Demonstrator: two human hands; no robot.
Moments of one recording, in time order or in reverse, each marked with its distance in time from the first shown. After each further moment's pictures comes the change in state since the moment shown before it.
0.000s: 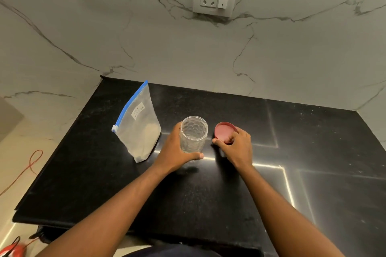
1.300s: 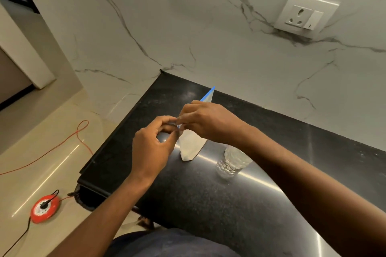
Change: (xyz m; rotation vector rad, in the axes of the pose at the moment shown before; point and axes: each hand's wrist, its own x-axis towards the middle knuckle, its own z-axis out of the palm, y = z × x) left_hand -0.102 0.022 -0.164 0.051 0.653 0.018; right_hand -0.009 -0.296 -0.022 -0.216 -0.475 -1.259
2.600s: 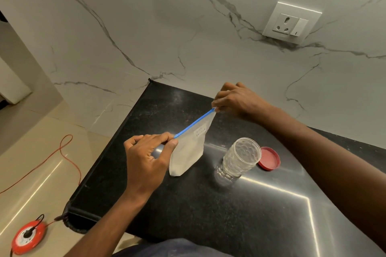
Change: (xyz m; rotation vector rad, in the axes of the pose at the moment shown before) left_hand 0.015 -0.023 0.000 0.035 0.049 0.136; right_hand -0.015 0.102 -0.040 -0.382 -0.079 0.168
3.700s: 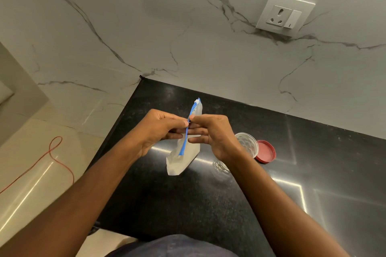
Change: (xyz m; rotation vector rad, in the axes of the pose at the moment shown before) left_hand 0.097 0.007 0.017 -0.451 -0.684 -0.598; right_hand 0.001 -0.121 0.040 1.815 0.302 1.020
